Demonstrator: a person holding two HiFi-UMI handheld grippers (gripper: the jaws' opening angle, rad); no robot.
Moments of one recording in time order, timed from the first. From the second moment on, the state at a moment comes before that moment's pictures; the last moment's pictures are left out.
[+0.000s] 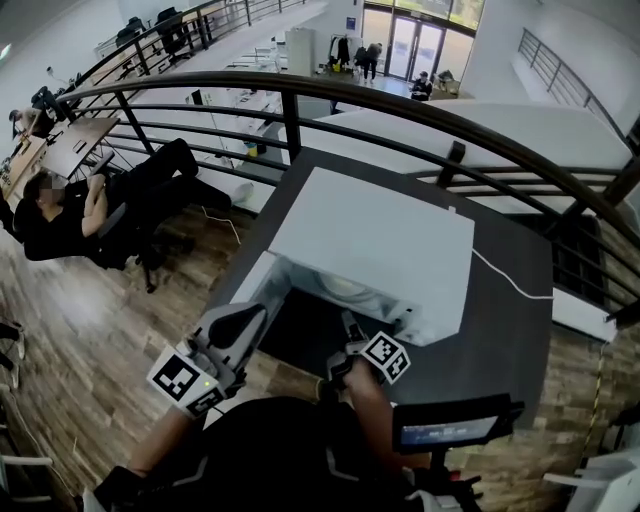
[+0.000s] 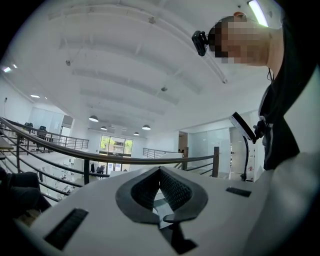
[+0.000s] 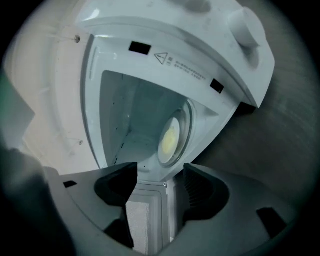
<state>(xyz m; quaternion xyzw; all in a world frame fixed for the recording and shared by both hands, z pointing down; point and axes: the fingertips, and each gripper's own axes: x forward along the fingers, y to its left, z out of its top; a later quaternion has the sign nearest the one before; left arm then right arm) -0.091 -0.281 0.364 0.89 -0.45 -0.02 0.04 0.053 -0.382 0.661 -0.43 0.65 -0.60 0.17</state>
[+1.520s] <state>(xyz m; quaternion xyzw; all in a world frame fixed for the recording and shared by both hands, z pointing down) -0.119 -0.316 0.373 0.86 -0.51 0.03 0.05 0.022 -0.466 0.739 -0.43 0.47 -0.73 0.26</state>
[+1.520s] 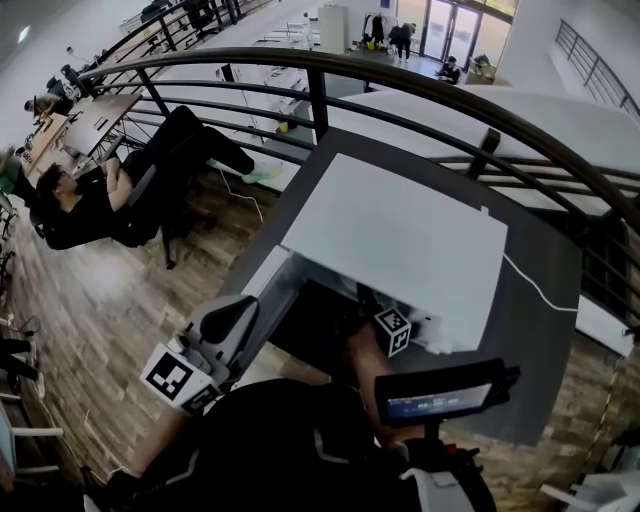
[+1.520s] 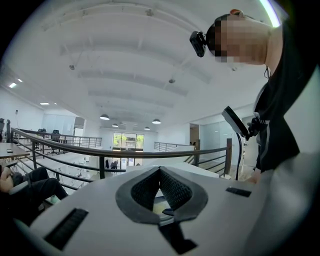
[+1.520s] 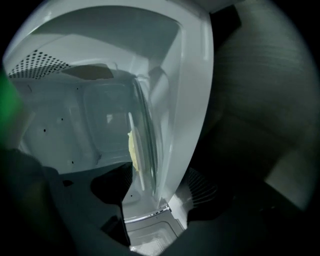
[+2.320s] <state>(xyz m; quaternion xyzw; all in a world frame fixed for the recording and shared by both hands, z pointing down) -0.123 -0.299 0.375 0.87 -0.50 0.02 0.06 0.029 -0.434 0.730 -0.43 0.47 -0.72 0.28</state>
